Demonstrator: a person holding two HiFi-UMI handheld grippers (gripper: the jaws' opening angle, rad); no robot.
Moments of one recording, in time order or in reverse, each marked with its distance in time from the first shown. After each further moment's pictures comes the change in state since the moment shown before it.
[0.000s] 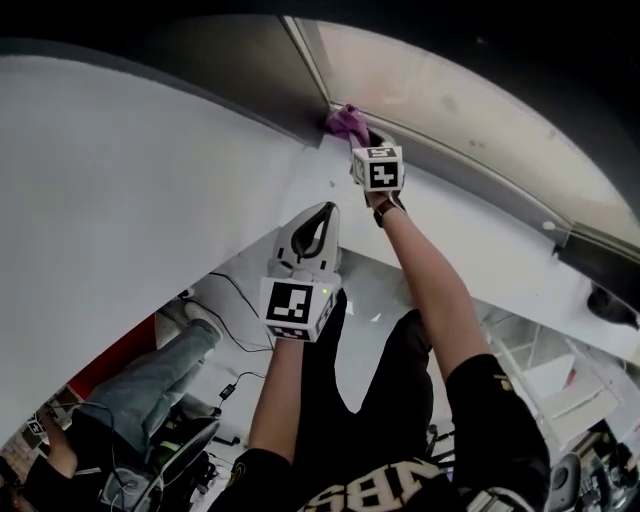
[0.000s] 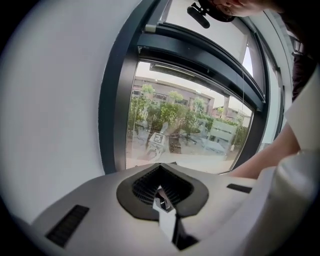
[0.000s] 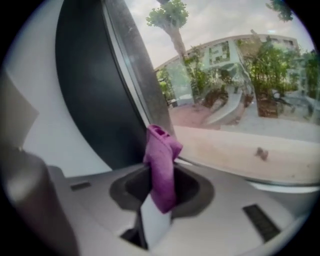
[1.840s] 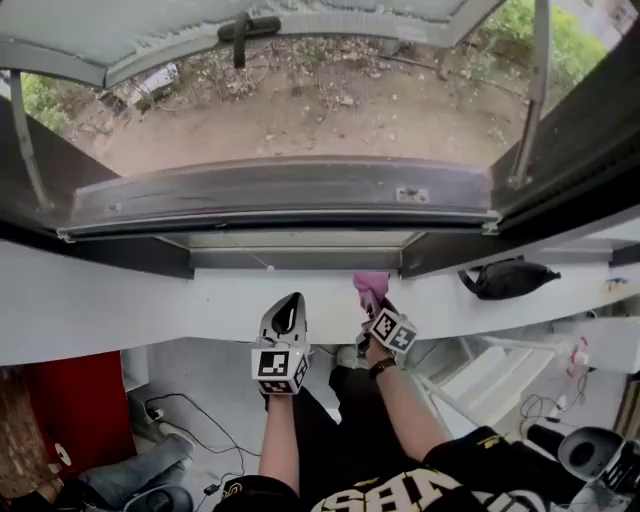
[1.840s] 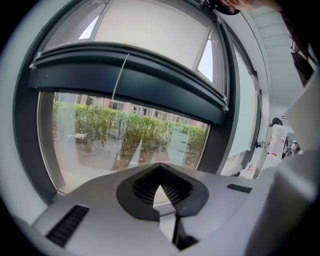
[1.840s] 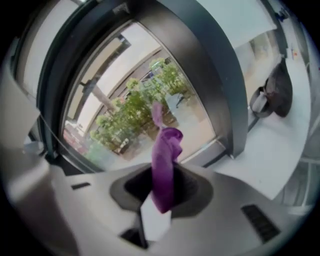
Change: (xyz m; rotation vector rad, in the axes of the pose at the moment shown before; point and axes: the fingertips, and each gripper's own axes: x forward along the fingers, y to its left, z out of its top) left arm 0.024 -0.393 0.081 0.054 -0.085 -0.222; right arm -0.540 -0.298 -0.128 0.796 -0.329 -0.347
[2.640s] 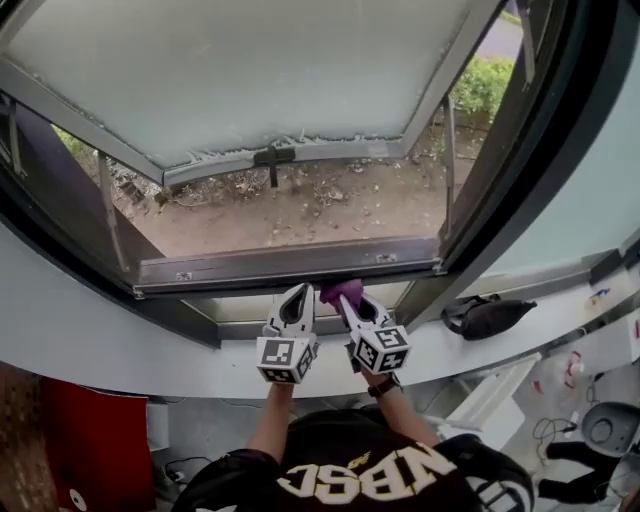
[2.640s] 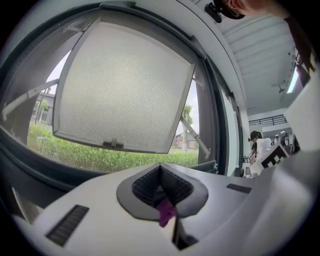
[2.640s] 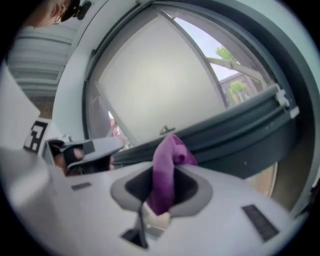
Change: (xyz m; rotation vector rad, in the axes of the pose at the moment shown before) left arm -0.029 -0.032 0.262 0.122 -0.310 -0.183; right arm -0.159 0.334 0.182 -0.516 -0.346 0.390
